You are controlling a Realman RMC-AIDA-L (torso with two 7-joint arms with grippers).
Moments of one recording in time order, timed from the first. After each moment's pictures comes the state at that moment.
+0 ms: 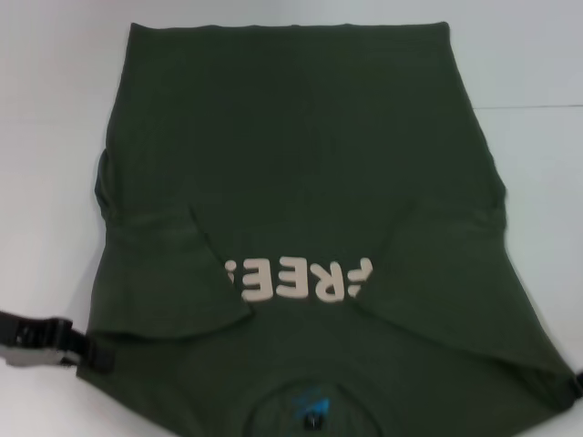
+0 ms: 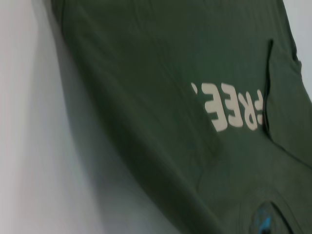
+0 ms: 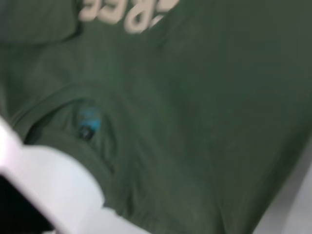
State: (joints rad) left arm -0.64 -1.97 0.45 0.76 2.66 1.80 -2.36; right arm 0.64 1.86 -0.73 -0.67 -2.59 -1.81 2.28
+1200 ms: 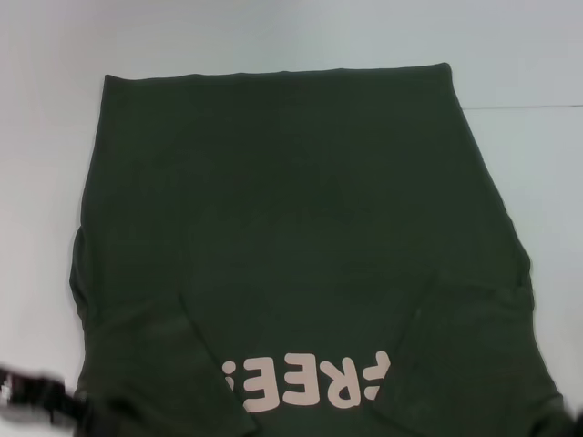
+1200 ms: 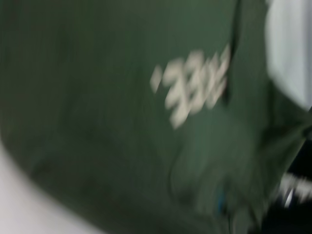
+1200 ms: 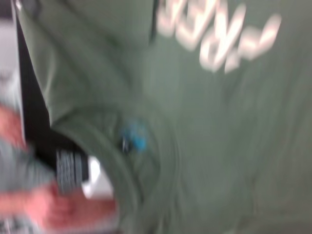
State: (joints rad) left arm -0.64 -1.97 0.44 0.75 2.71 2.06 -2.33; right arm 0.63 1.88 -0.79 -0.69 -2.54 -1.99 2.06
